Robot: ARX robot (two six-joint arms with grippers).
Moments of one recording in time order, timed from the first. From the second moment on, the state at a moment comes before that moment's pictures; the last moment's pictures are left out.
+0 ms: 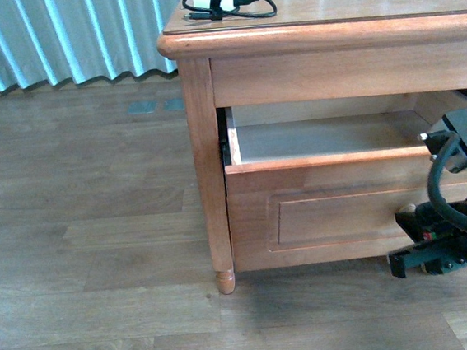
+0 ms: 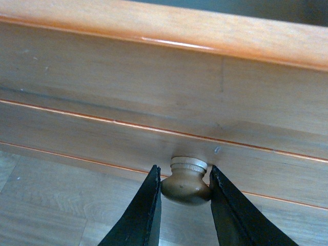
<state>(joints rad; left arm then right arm) 0.00 0.00 0.01 0.00 0.00 0.00 0.14 1.88 0.50 0.86 -0.04 -0.08</state>
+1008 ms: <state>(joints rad) 0.00 0.00 0.01 0.00 0.00 0.00 -0.02 1.47 0.25 0.73 -0.09 -0.16</state>
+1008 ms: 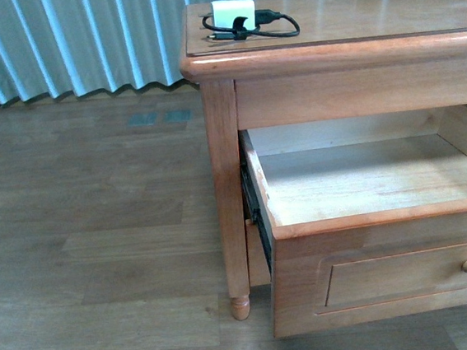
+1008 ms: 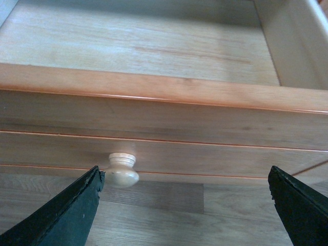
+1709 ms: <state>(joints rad) 0.00 0.00 0.01 0.00 0.00 0.00 -0.44 0.80 0.26 0.24 -0.37 -0.12</state>
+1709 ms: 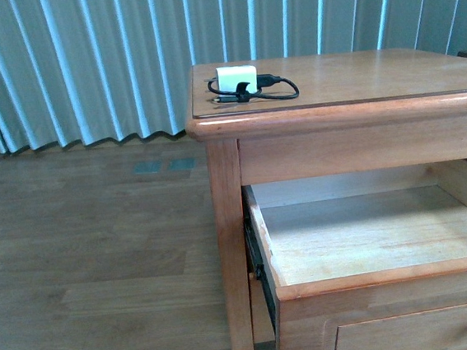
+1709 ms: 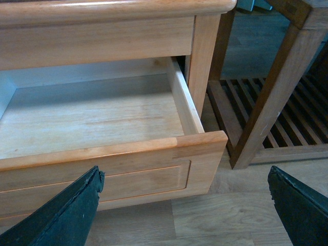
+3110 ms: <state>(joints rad) -0.30 0.84 0.20 0.63 -0.60 -0.05 -0.57 0.71 0.21 0.22 -0.52 -0.02</state>
